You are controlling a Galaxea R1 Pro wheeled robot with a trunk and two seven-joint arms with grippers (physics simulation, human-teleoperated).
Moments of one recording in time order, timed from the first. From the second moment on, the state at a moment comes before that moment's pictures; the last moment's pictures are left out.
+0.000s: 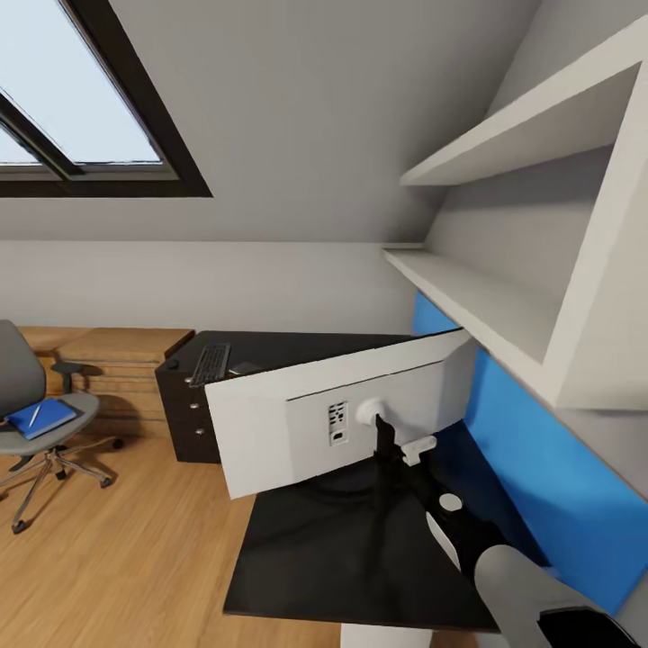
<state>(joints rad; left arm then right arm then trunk) -0.01 0.13 0.17 -0.18 0.14 -0.54 0.19 -0.74 0.01 0.07 -0.32 0.11 -0.34 0.16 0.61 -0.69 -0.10</state>
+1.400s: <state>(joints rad) -0.01 0.13 0.17 -0.18 0.14 -0.54 0.19 -0.74 0.01 0.08 -0.33 0.11 -0.34 0.15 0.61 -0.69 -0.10</state>
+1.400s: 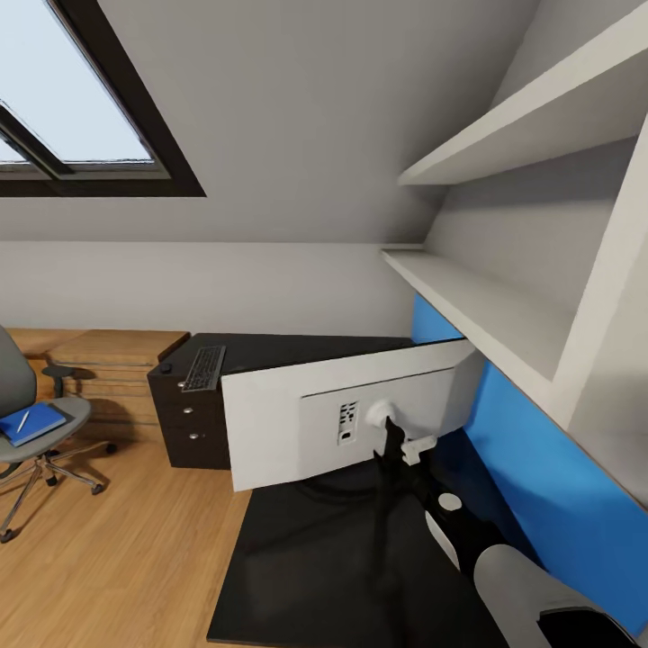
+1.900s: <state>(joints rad) -0.01 0.13 0.17 -0.18 0.14 -0.54 0.19 -0.74 0.01 0.08 -0.33 0.11 -0.34 0.15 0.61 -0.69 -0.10</state>
